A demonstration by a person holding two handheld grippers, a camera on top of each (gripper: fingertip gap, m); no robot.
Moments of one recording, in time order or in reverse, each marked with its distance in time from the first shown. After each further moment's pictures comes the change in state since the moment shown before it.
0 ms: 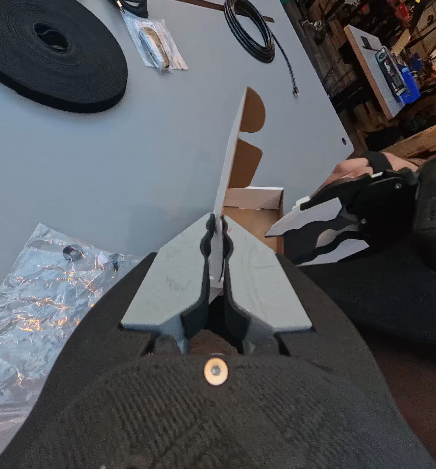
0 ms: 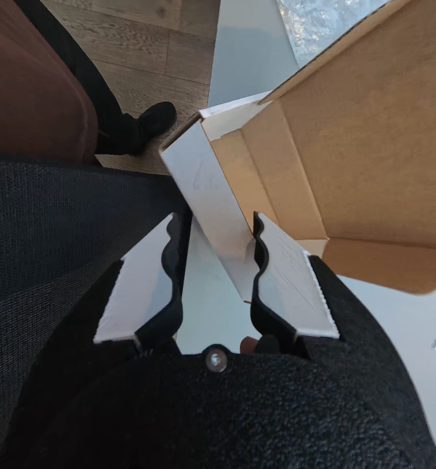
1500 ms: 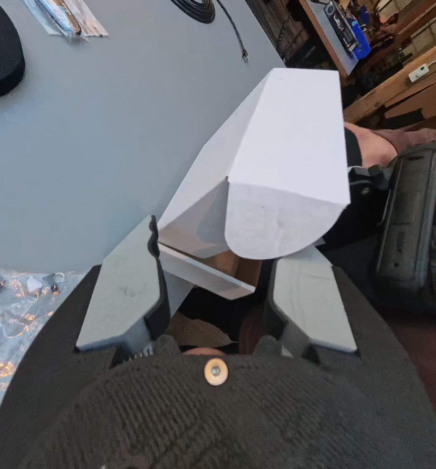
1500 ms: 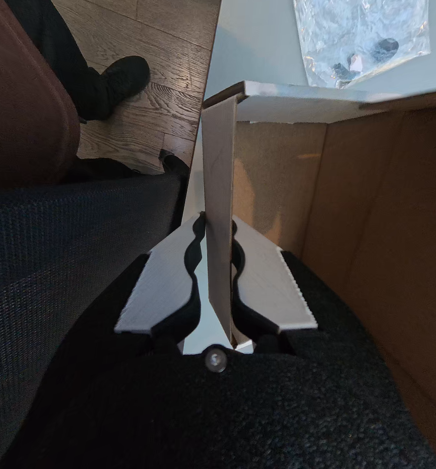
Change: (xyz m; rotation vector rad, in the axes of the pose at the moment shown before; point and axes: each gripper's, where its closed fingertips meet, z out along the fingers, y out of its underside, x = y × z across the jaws) left arm 0.052 0.025 0.021 -0.079 0.170 0.096; right arm -0.001 -0.010 0.009 -0.141 0.128 -0.106
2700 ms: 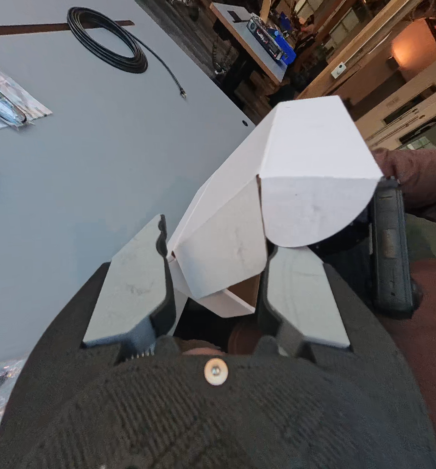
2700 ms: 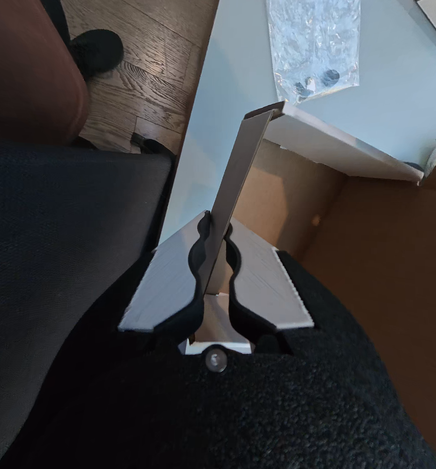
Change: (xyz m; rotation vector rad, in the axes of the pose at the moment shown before) left arm 0.047 -0.072 -0.018 0.028 0.207 0.124; right arm -0.001 -0.002 -0.058 -0.028 0.115 -0.120
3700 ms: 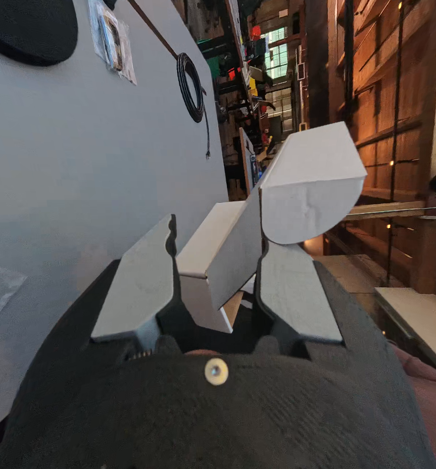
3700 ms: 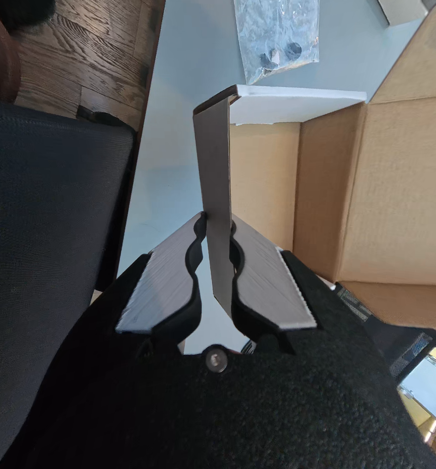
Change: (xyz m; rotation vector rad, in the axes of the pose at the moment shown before) left arm -0.085 0.009 -0.042 0.320 0.006 -0.750; right arm 0.021 0.019 -0.008 -0.083 0.181 -0.035
